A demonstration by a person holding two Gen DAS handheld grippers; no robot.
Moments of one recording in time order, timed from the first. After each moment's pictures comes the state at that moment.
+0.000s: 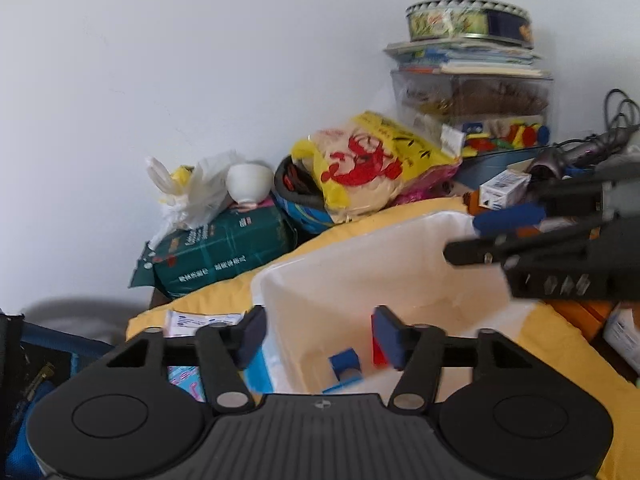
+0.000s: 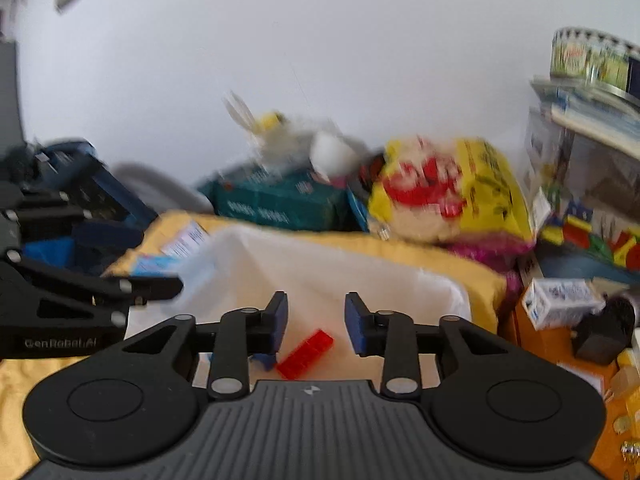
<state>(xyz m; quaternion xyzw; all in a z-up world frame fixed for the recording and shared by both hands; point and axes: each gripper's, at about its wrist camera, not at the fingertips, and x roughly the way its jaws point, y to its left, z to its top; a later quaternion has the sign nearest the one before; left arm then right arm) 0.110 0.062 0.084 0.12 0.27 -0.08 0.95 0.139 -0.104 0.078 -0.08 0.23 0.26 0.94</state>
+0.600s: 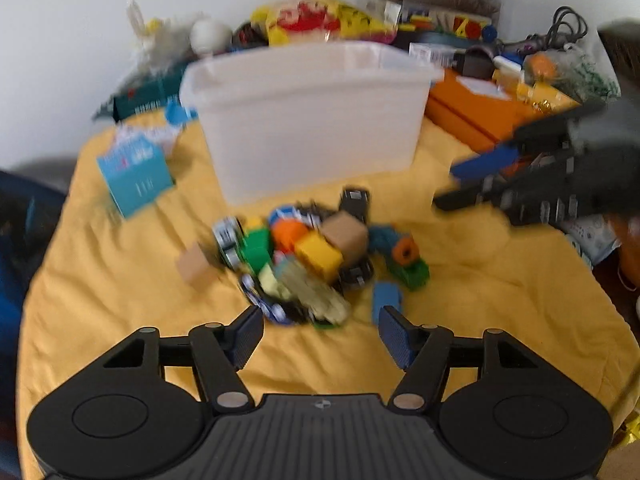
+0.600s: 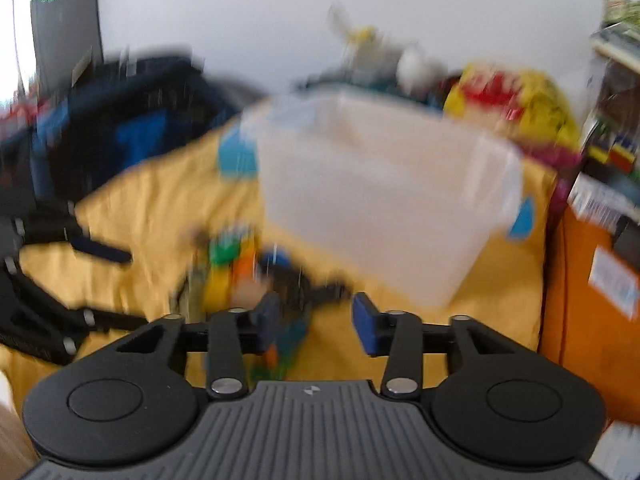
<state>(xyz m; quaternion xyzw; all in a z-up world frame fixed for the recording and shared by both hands) -0.014 0.048 -0.028 0.06 0.41 -0.11 0.90 0.057 -0.134 -0.010 -0.16 0.36 0.35 0.85</state>
